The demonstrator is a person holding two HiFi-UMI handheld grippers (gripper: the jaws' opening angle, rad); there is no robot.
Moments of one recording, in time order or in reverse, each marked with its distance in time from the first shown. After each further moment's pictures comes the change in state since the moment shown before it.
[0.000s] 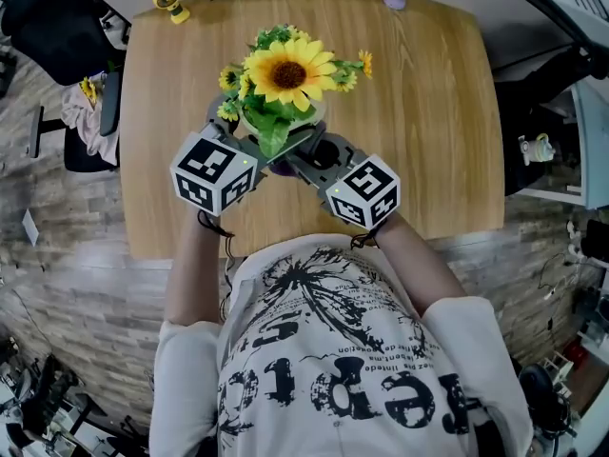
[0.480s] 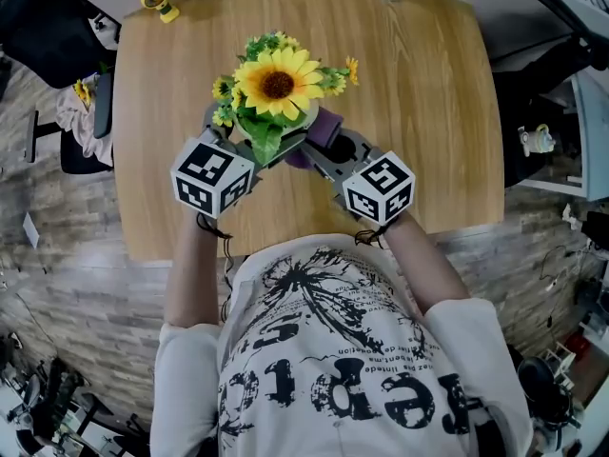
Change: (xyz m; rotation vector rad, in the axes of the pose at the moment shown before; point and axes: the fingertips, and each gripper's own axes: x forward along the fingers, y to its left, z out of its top) left arm 0.014 0.004 -0.025 -0.014 0.071 0.000; right arm -0.027 -0.043 -0.009 0.068 0.003 -0.085
